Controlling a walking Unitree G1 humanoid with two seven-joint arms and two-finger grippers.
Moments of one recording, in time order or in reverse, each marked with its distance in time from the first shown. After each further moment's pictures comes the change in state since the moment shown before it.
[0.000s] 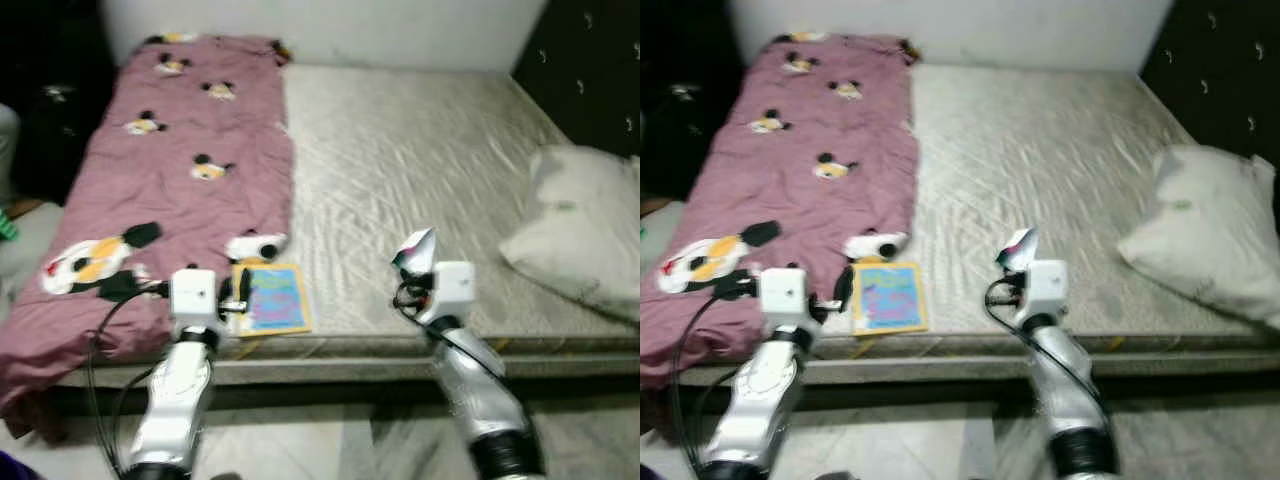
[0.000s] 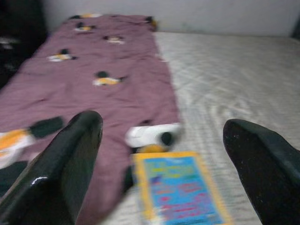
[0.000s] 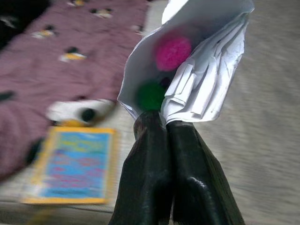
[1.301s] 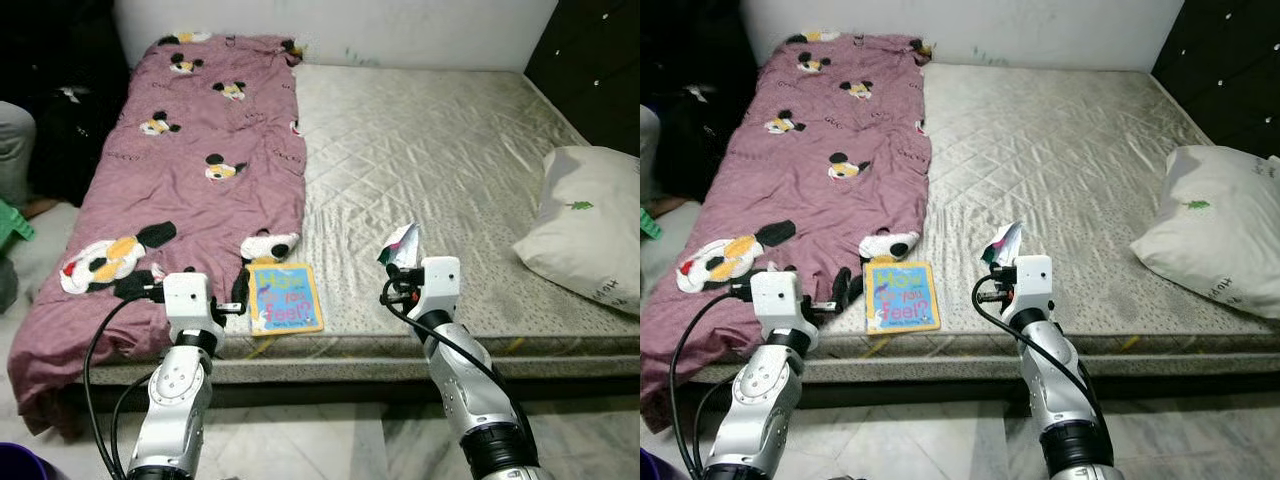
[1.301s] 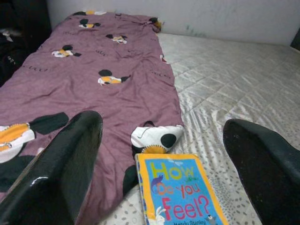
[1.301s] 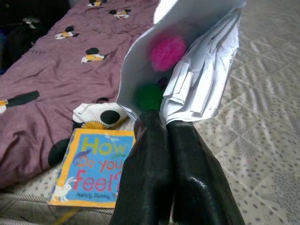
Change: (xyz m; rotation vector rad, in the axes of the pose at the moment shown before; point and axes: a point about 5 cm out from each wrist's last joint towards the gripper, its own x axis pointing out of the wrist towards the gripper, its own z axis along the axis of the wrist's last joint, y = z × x) left arm 0.000 -0.006 0.003 -0.077 -0.021 -0.043; right arm 0.001 -0.005 0.000 -0.023 0.010 -0.002
